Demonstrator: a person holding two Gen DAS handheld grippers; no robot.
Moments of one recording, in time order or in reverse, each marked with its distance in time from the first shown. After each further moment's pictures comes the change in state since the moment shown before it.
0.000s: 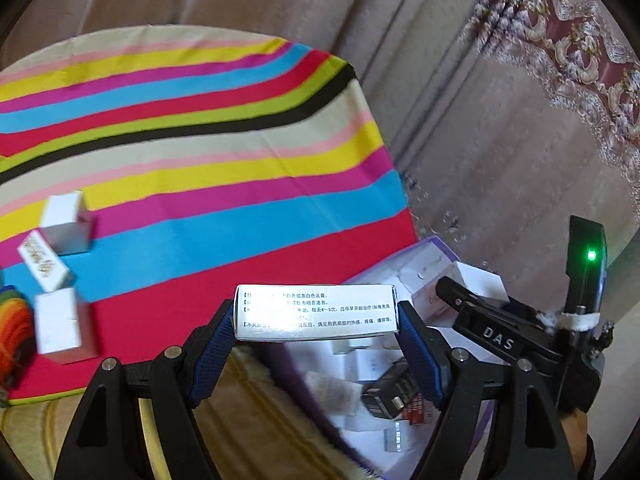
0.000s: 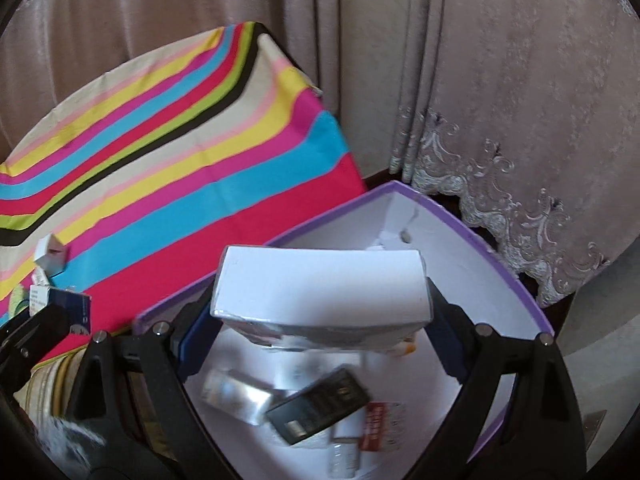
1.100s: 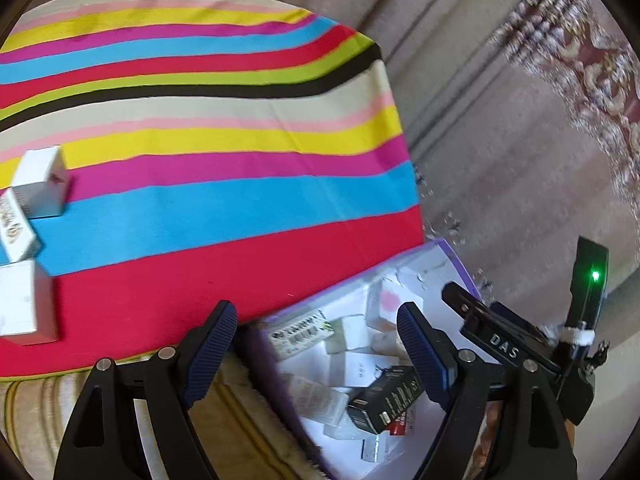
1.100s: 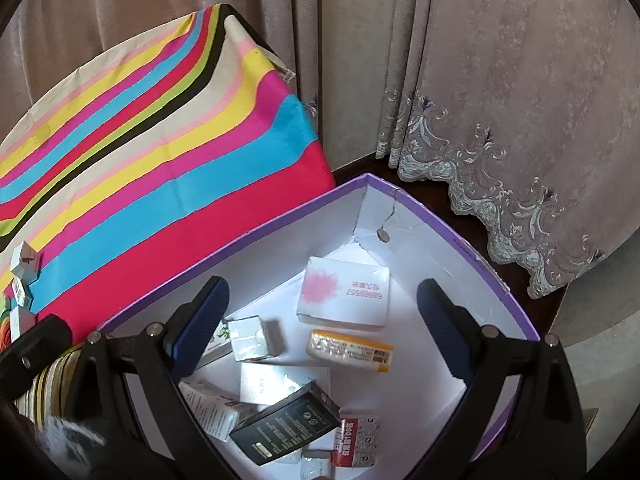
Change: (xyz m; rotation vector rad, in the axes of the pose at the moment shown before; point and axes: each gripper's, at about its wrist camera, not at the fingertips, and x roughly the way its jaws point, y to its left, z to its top) left arm 0.026 0.015 0.007 -0.136 0.058 -0.009; right arm 0.028 -0.020 0.012 0.001 0.061 -0.026
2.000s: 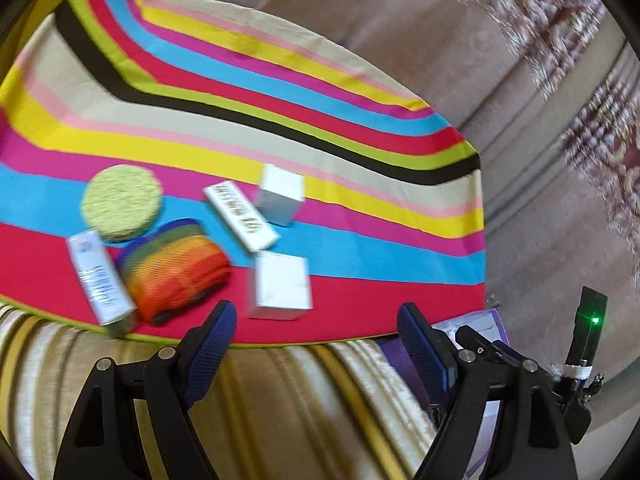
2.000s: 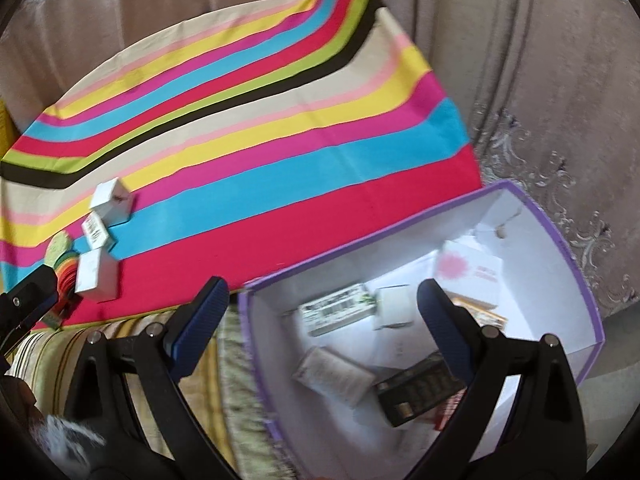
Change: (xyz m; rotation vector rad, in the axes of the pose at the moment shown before) left arm -0.126 0.132 -0.032 -0.259 -0.199 0.159; right arm -0.040 0.126 -0.032 -0.198 0.037 0.232
